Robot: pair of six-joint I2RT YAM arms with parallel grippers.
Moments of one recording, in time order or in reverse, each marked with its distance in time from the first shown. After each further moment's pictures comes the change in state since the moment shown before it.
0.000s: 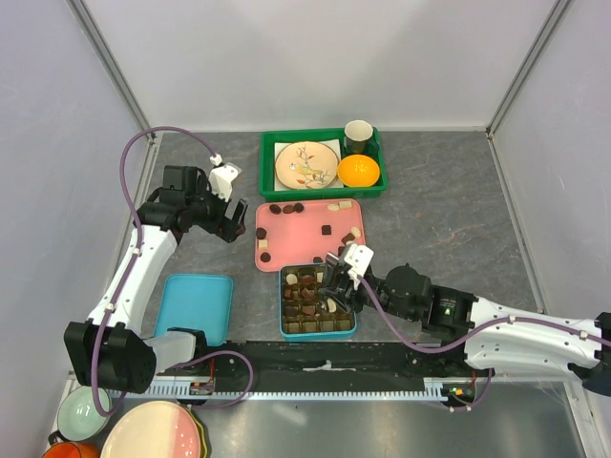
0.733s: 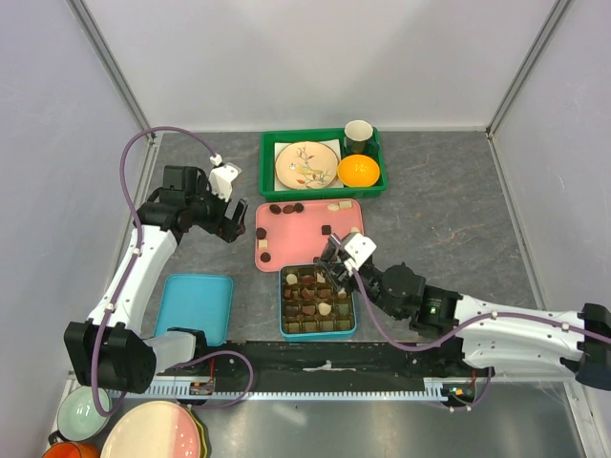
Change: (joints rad) left arm 0.000 0.000 0.000 -0.001 0.000 0.000; right arm 0.018 0.073 -0.030 0.247 0.282 -0.113
